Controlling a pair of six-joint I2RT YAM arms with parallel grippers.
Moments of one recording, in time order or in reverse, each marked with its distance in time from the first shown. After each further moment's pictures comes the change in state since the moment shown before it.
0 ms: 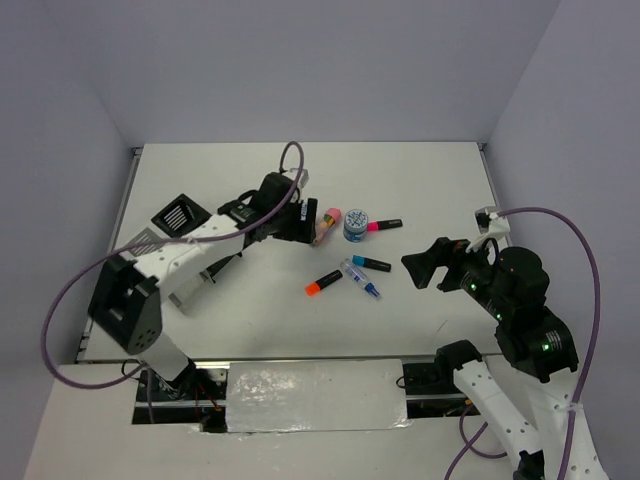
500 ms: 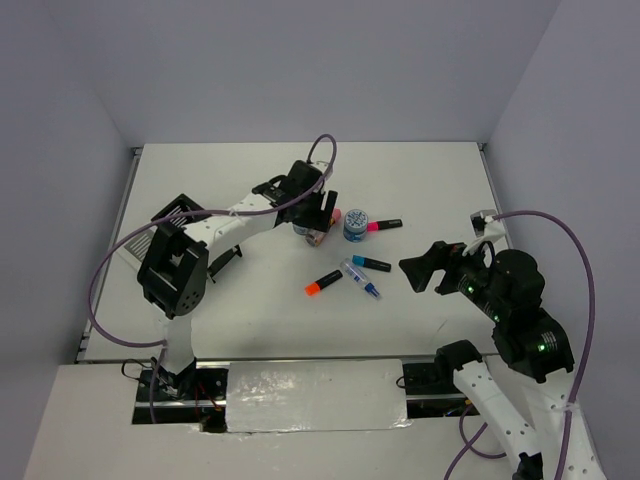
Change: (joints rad) left arm 0.001 0.403 0.320 0.001 0.023 0.122; right arm 0.000 -0.028 -0.040 0.014 -0.030 -0.005
